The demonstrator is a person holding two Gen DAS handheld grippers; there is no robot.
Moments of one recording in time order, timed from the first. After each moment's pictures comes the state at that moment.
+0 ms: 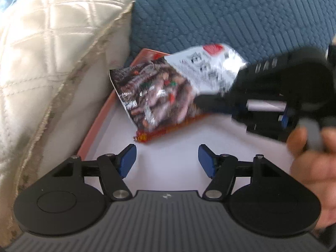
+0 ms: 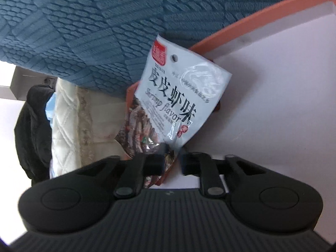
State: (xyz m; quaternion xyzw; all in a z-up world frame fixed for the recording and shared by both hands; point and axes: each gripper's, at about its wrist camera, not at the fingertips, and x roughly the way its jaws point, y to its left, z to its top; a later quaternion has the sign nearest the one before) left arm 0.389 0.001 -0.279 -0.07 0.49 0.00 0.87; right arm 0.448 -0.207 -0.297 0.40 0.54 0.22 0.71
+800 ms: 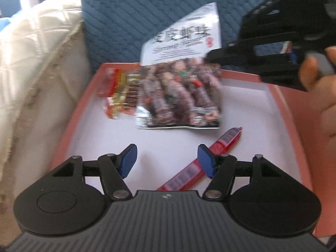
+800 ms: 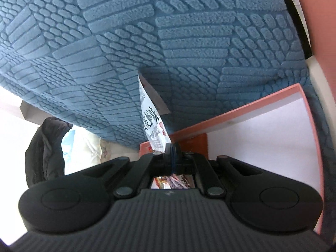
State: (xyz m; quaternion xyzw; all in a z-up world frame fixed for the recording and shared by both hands) left arm 0.392 -0.033 -0.290 0.01 0.46 -0.06 0.89; right arm 0.459 -0.265 -0.268 0.41 0.45 0.19 0.77
